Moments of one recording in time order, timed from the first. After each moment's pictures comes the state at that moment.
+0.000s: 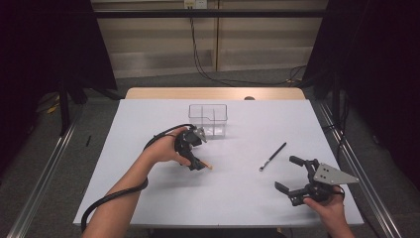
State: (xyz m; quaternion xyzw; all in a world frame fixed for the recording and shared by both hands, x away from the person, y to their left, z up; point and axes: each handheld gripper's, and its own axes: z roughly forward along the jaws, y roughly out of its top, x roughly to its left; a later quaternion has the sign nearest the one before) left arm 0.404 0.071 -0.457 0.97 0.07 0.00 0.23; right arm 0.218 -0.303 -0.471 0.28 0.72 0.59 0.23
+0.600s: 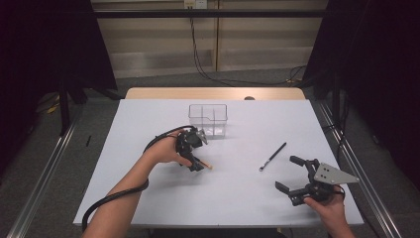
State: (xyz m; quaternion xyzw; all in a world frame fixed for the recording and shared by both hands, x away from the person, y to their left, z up) left arm 0.405 0.069 -0.462 0.98 0.08 0.01 0.20; right arm 0.218 -0.304 -0.471 0.28 0.72 0.59 0.23
